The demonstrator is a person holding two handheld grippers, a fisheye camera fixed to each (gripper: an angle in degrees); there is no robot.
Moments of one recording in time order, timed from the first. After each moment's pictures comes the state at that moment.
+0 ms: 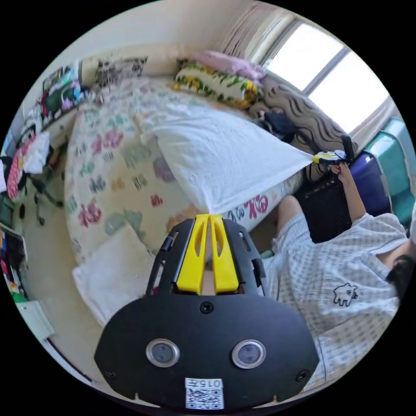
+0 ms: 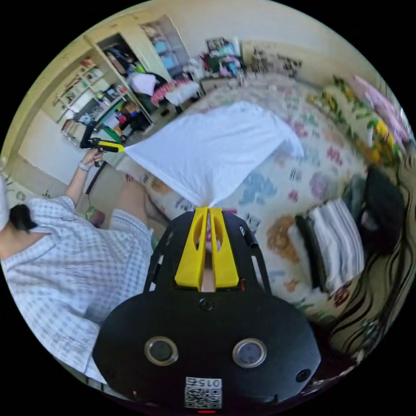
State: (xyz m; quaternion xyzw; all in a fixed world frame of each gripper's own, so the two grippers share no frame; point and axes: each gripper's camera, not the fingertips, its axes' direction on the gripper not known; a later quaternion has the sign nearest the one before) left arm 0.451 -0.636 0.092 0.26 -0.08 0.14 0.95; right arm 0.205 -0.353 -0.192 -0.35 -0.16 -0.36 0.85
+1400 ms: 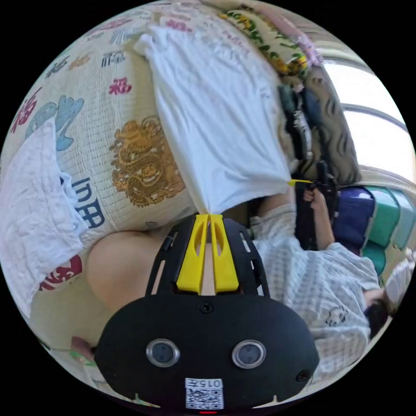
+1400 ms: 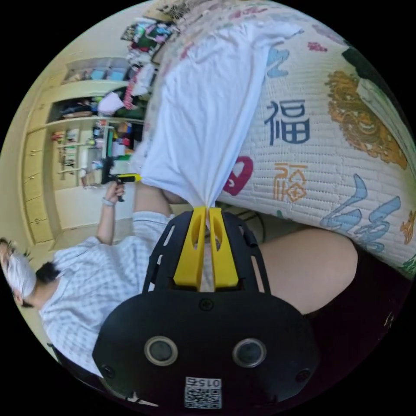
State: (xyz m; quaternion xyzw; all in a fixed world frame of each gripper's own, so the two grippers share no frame) left arm 0.092 -0.707 0.390 0.05 0.09 0.00 1.00; right arm 0.455 -0.236 0.004 -0.56 -0.22 -0.08 0.80
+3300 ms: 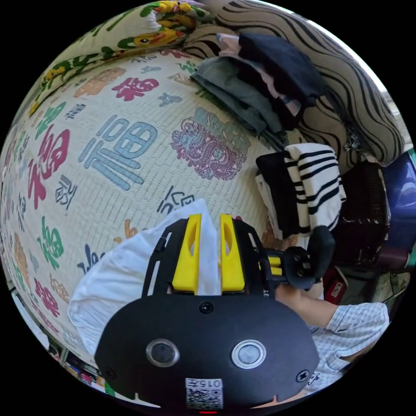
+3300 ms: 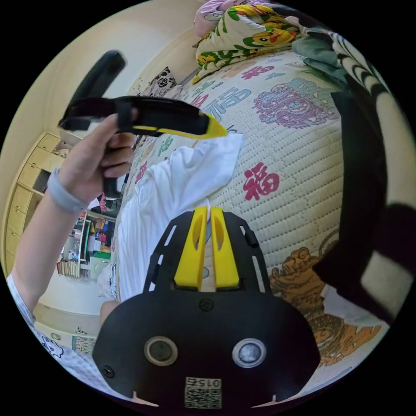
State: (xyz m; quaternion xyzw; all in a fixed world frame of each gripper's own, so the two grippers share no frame) left arm 0.113 -1.138 0.856 0.03 -0.10 0.30 0.95; right arm 0.625 -0.494 0.102 -0.27 -0.15 0.02 0.95
